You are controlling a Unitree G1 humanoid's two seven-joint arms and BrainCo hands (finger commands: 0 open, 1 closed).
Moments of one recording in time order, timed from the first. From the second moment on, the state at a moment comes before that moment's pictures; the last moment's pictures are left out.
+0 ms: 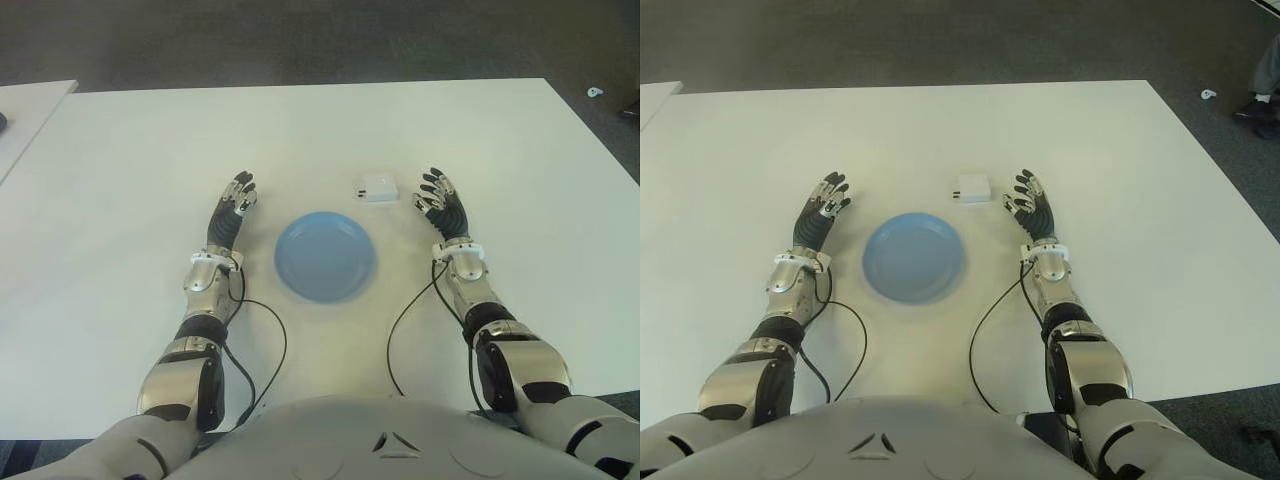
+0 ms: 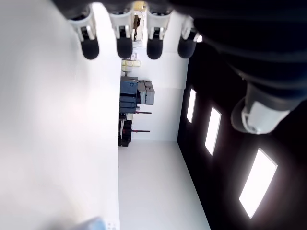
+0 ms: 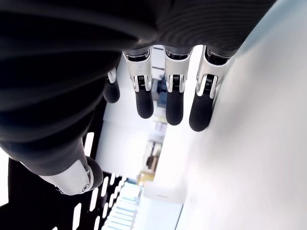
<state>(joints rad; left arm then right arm) -0.30 0.11 0.22 0.98 -0.19 -0.64 -0.38 -0.43 -0.23 -0.05 1.13 -0.09 -0.67 -0.08</state>
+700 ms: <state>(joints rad) -0.29 0.07 0.20 0.94 -0.18 -0.63 -0.37 -0.52 -0.39 0.04 1.12 -0.25 -0.59 -0.10</state>
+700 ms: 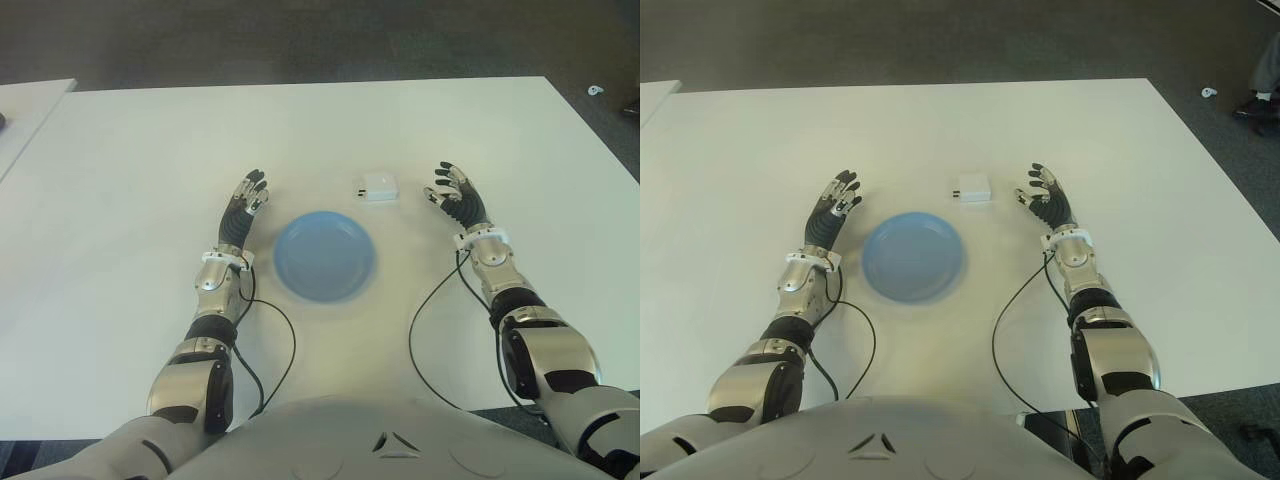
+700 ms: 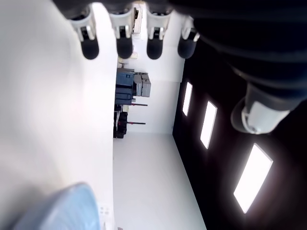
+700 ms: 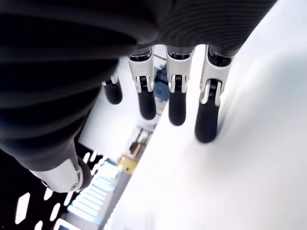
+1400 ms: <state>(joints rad) -0.29 0.05 0.18 0.91 -0.20 -0.59 -0.37 -0.58 -0.49 0.31 1.04 -0.62 -0.67 -0.35</state>
